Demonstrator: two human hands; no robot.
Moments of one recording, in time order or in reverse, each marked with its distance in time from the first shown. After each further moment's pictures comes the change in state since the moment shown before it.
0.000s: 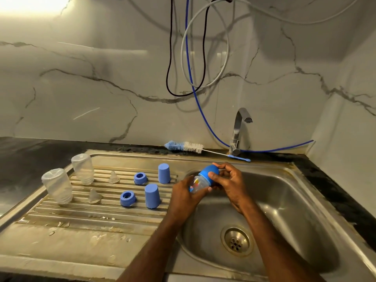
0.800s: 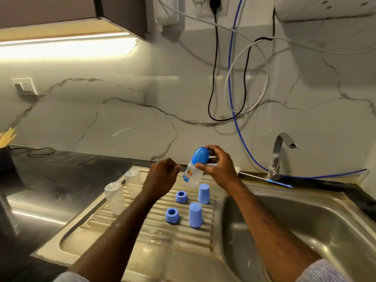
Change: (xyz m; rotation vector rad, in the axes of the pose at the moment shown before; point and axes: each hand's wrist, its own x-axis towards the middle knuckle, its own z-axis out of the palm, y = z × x) left_hand 0.044 0.043 -0.206 0.503 0.242 0.047; right_hand 0.055 -0.072 0.157 -0.216 -0.166 -0.320
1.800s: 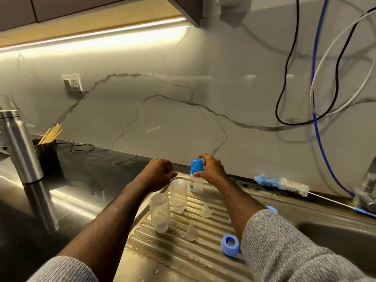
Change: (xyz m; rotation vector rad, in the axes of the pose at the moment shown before) left_hand 0.079 -0.169 -0.095 0.247 -0.228 -0.085; right_hand 0.123 0.075 0.212 -0.542 -0.252 0.207
